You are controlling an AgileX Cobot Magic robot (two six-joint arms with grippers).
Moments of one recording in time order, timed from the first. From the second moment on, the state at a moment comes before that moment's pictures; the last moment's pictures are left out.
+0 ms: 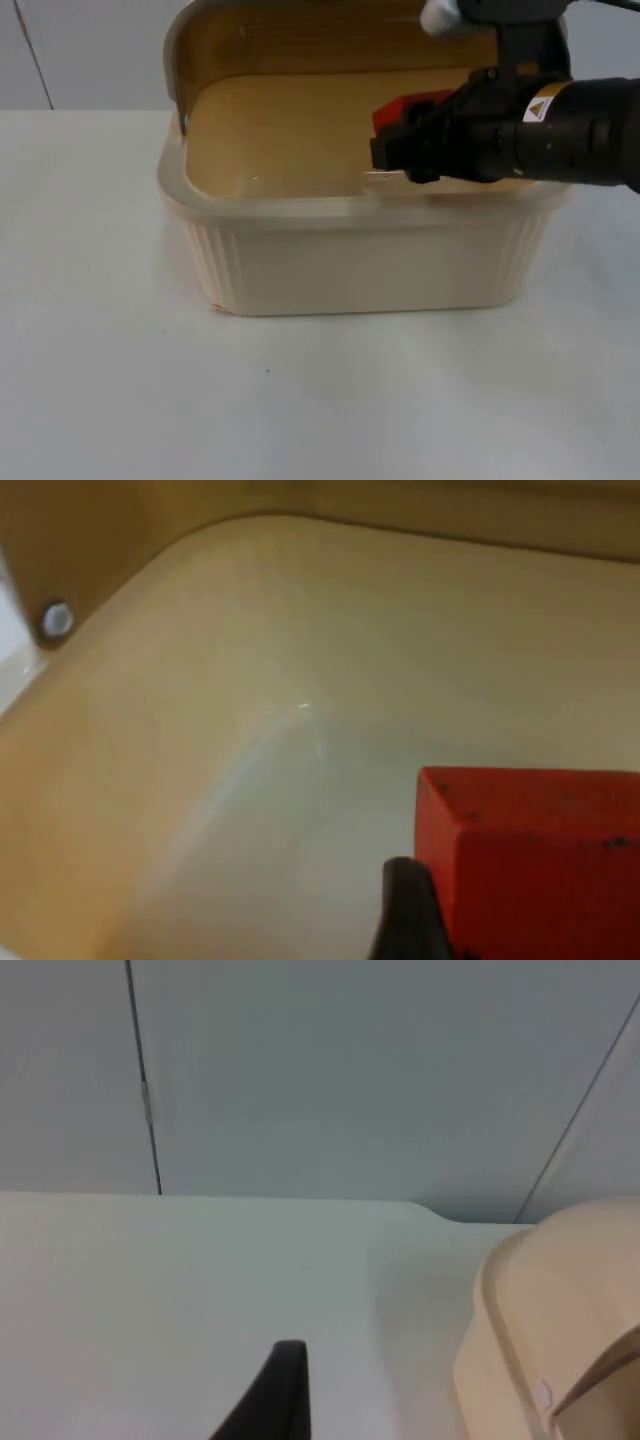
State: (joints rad) right arm 0.62 1.87 -0.93 0.24 -0.43 -0.10; left arm 0.14 1.15 -1.06 -0.56 0.54 0.44
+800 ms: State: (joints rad) right arm 0.63 1.92 -0.97 0.32 -0.44 -0.10; left arm 0.14 1.15 -1.06 -0.56 0.55 0.44
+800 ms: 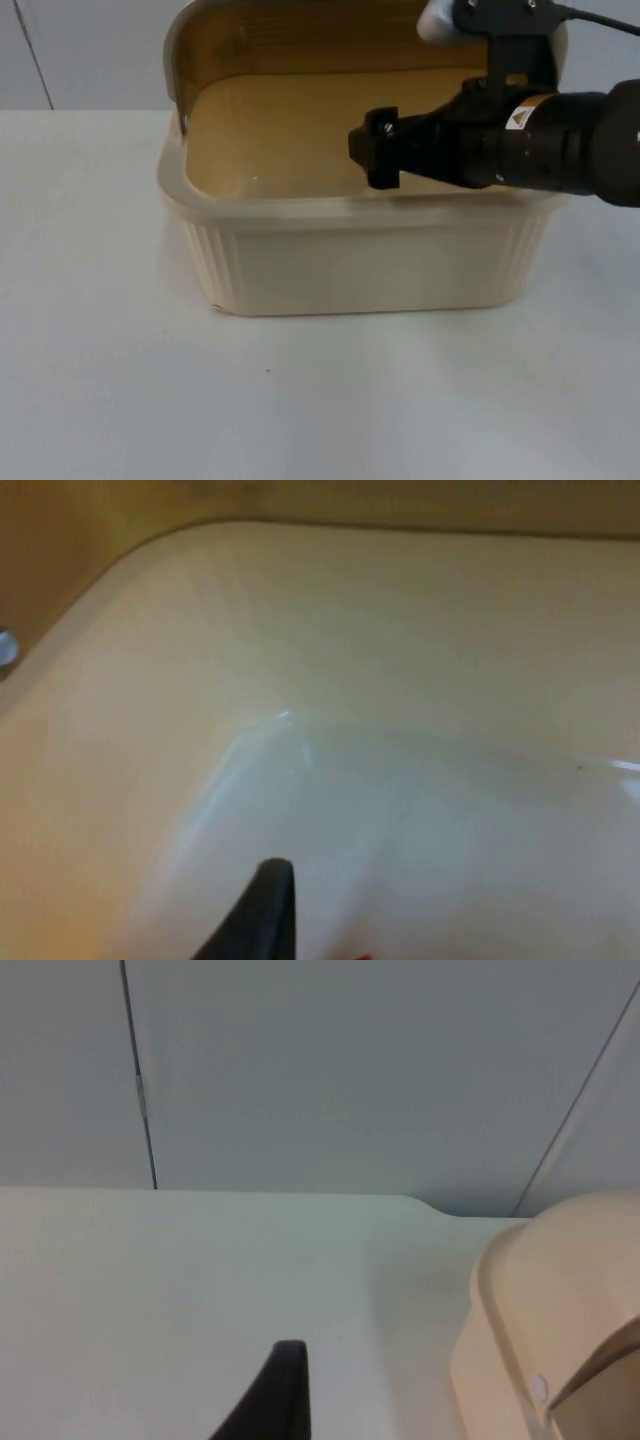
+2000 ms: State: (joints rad) right arm 0.18 1.13 -0.98 0.18 0.32 -0.13; left arm 0.14 1.15 -1.06 -0.56 0.55 0.44
